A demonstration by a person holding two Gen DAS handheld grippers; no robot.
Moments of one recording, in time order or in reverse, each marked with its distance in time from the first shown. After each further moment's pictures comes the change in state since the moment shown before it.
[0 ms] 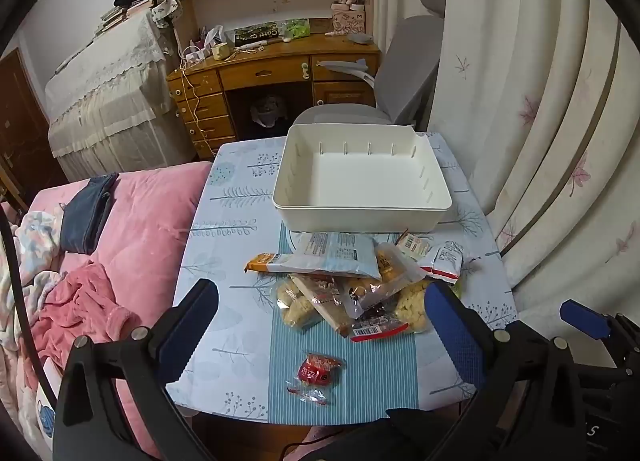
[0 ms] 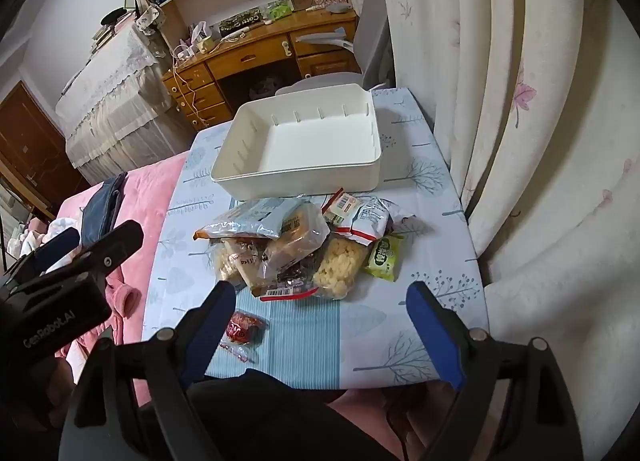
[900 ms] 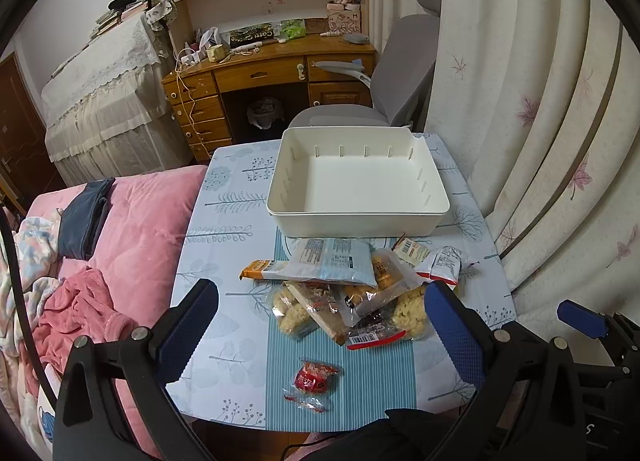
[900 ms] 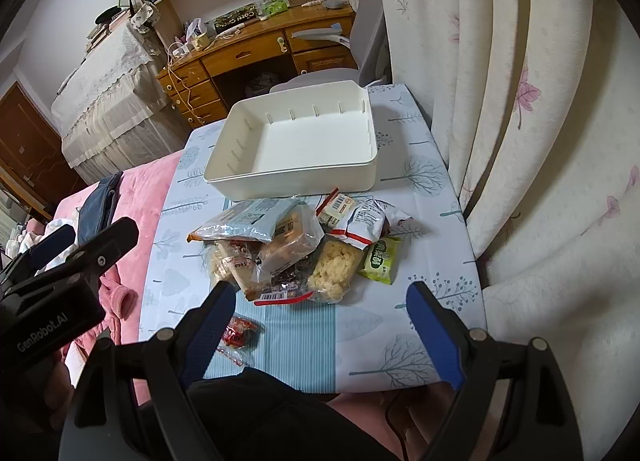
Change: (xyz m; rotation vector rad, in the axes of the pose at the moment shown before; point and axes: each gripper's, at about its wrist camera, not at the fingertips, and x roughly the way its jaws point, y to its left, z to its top) left arm 0.000 0.000 0.000 0.004 0.000 0.006; right arm 0.012 -0.006 0.008 0.003 0.021 -0.005
